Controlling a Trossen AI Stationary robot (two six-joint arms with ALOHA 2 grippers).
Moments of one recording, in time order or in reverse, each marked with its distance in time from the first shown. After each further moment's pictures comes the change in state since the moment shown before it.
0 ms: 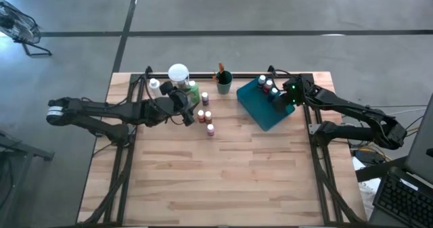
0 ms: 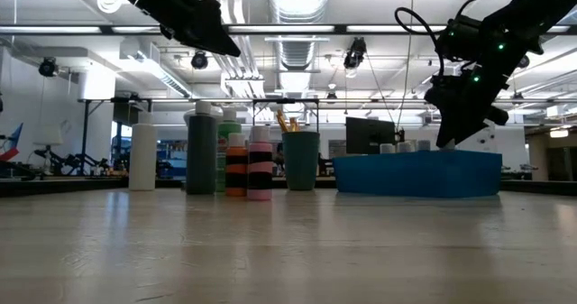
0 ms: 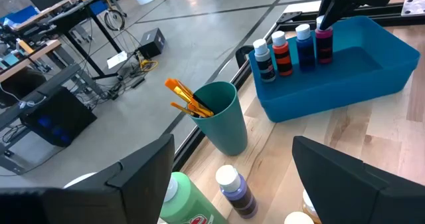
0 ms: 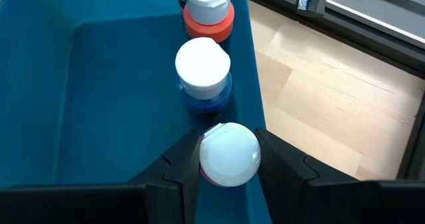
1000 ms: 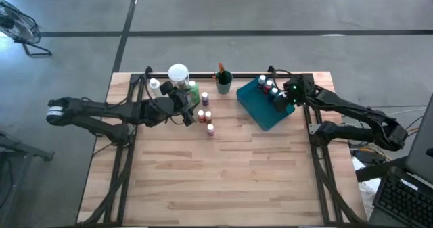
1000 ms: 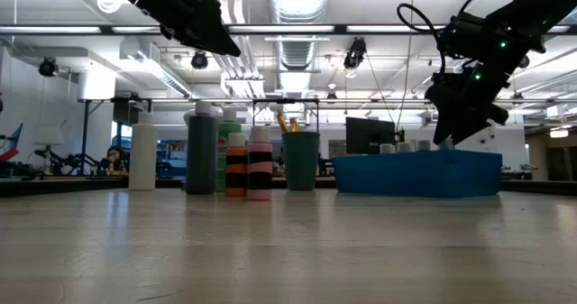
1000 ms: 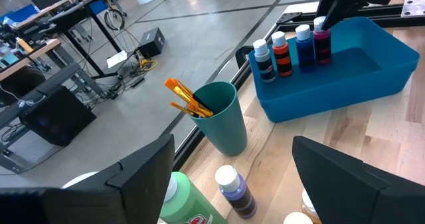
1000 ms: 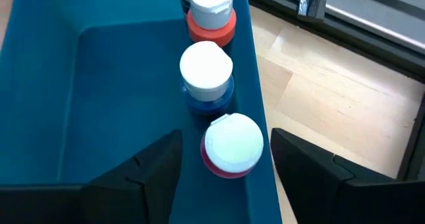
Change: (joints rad) left arm 0.000 0.000 0.000 0.000 0.000 -0.006; right arm 0.001 -0.026 -0.002 0.000 -0.003 -0.007
